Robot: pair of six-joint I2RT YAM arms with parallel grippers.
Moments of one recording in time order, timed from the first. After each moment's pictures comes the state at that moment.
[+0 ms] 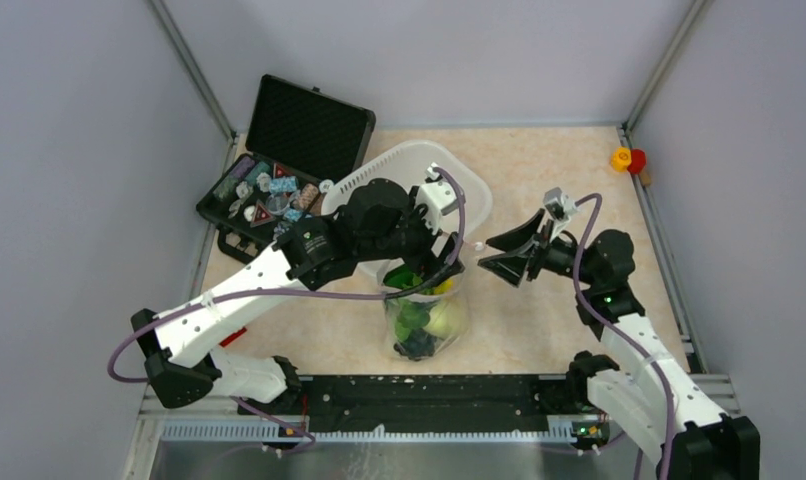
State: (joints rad) left arm -1.01 1.29 1.45 -0.63 0.12 -0.09; right arm 0.22 0.75 0.46 0.39 -0.95 0.47
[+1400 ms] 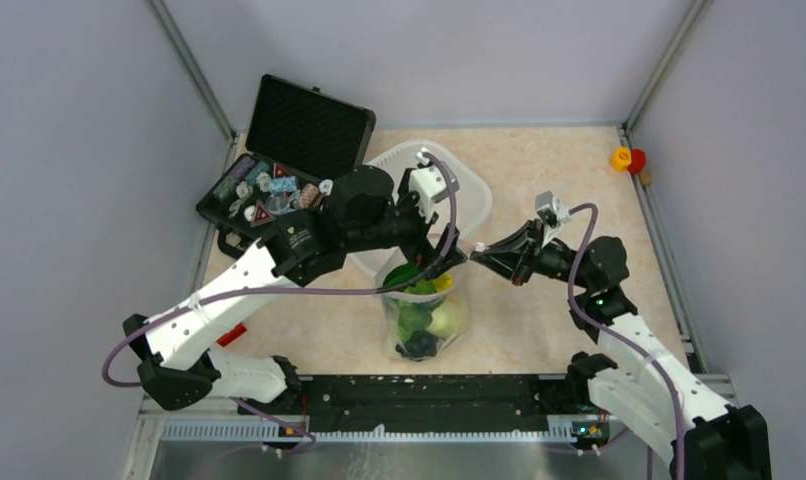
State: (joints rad) left arm -0.99 1.27 1.49 -0.63 0.15 -0.05; right arm 0.35 0.81 0.45 0.60 -0.92 0.50
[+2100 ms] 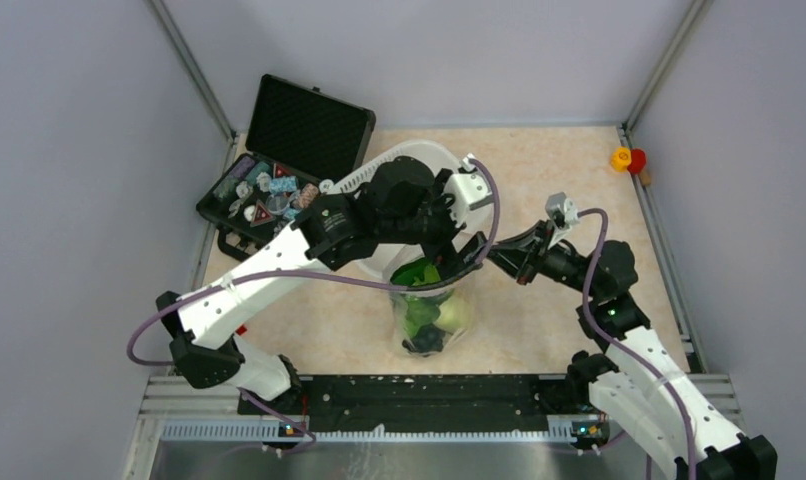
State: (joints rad) left arm -1.03 1.44 1.70 -0.76 0.19 0.08; right arm 0.36 0.67 0.47 0.35 -0.74 0.42
